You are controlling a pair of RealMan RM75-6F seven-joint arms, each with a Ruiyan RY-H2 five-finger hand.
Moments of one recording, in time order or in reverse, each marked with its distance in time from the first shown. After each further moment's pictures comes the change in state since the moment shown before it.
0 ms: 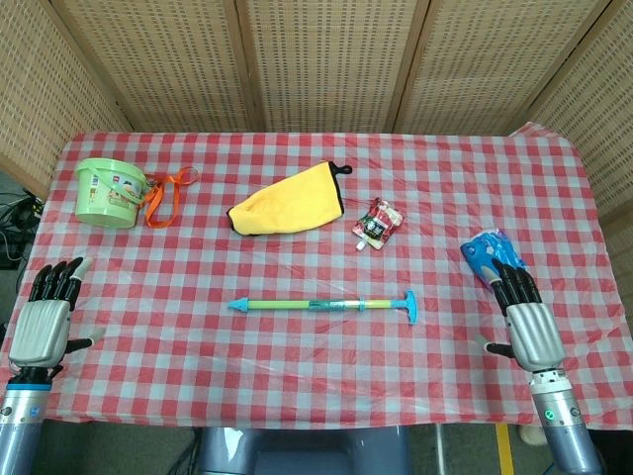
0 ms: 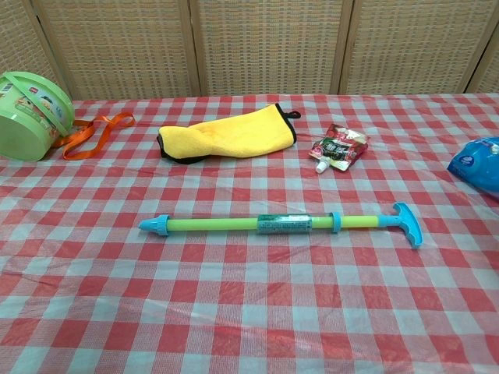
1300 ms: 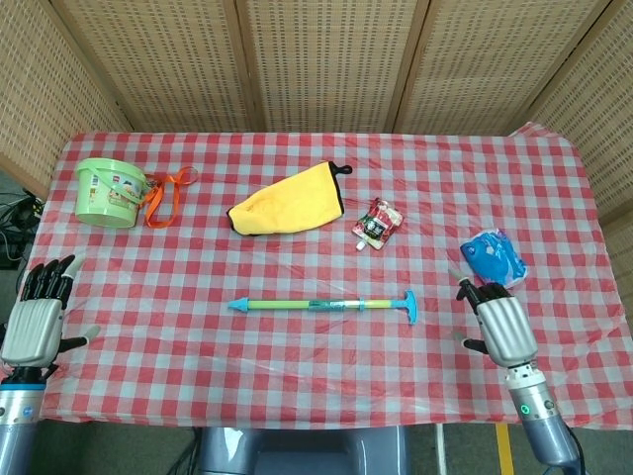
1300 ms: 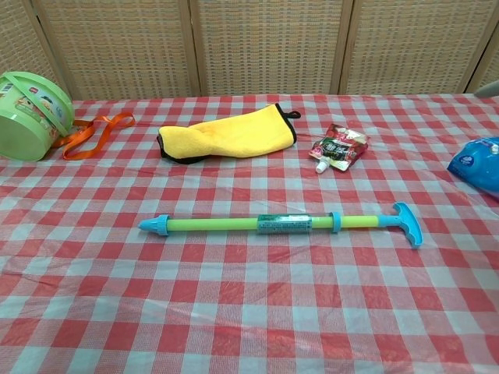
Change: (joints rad) left arm 0.005 0.011 -0.011 -0.006 -0.009 0.007 -0.029; right arm 0.058 -0.071 0.013 0.012 -0.058 -0.025 -0.119
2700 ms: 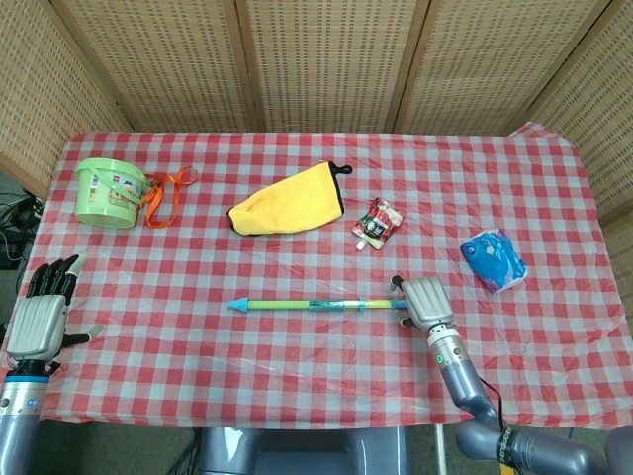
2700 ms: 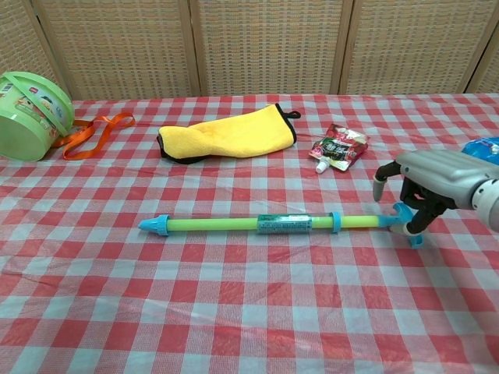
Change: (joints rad) left arm -0.024 -0.013 -0.009 0.037 -0.053 -0.065 -0.025; right arm 0.270 -0.278 0.096 0.126 0.483 -0.374 -0.369
